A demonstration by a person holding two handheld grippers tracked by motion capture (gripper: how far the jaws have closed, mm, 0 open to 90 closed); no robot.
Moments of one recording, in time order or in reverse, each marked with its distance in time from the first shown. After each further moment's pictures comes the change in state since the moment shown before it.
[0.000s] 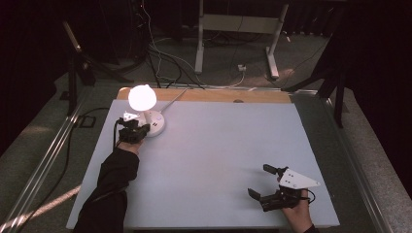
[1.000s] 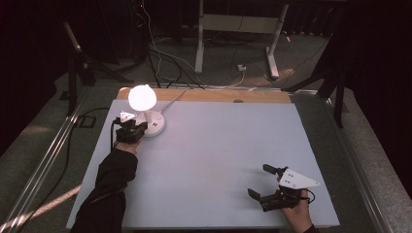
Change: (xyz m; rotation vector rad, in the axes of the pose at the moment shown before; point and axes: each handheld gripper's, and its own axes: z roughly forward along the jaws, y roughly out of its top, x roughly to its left) left arm 0.000 0.002 -0.011 -0.045 0.024 -0.005; right arm 0.000 0.000 0.000 0.000 0.003 0.000
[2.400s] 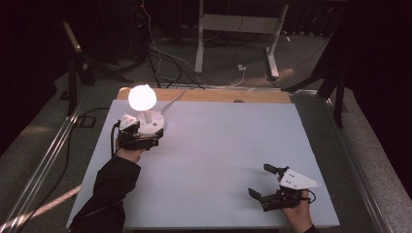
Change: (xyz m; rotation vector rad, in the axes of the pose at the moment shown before) left arm -0.037 0.008 -0.044 -0.113 -0.110 0.046; right arm 0.001 0.001 -0.002 -0.014 -0.011 -0.003
